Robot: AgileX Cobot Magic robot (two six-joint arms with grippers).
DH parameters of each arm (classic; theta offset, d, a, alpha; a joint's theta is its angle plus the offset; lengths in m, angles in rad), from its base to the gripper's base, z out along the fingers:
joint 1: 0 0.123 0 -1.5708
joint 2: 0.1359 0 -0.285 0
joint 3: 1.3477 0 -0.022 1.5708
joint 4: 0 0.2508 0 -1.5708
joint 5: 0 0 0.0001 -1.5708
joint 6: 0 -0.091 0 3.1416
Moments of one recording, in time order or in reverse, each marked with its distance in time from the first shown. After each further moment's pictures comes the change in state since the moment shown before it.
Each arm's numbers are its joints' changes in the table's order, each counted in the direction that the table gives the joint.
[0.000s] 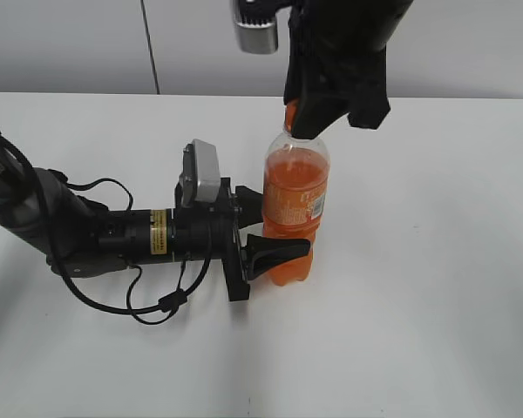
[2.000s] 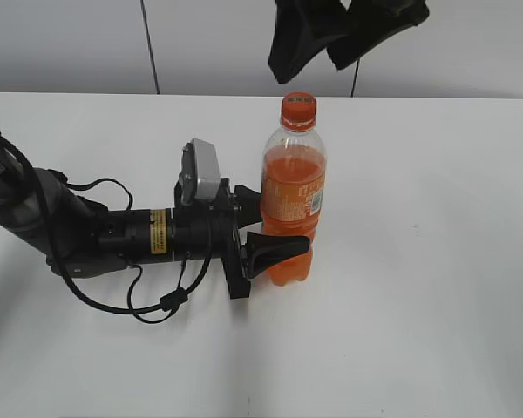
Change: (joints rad) left arm 0.000 0.000 0.000 -0.010 0.003 0.012; right arm 0.000 -0.117 -0.020 0.047 0.011 -1.185
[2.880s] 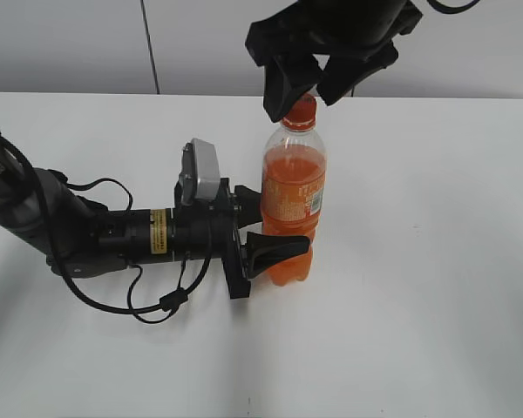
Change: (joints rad) left arm 0.000 0.000 0.000 0.000 0.000 0.000; right arm 0.000 0.112 0.000 -0.051 -0.026 -0.022
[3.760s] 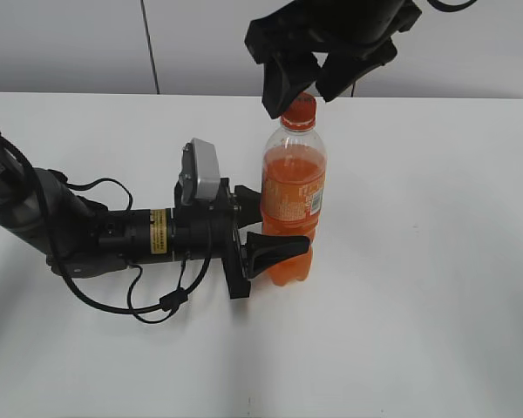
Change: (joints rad) left arm 0.000 0.000 0.000 0.000 0.000 0.000; right arm 0.000 0.000 0.000 -0.007 -0.017 0.000
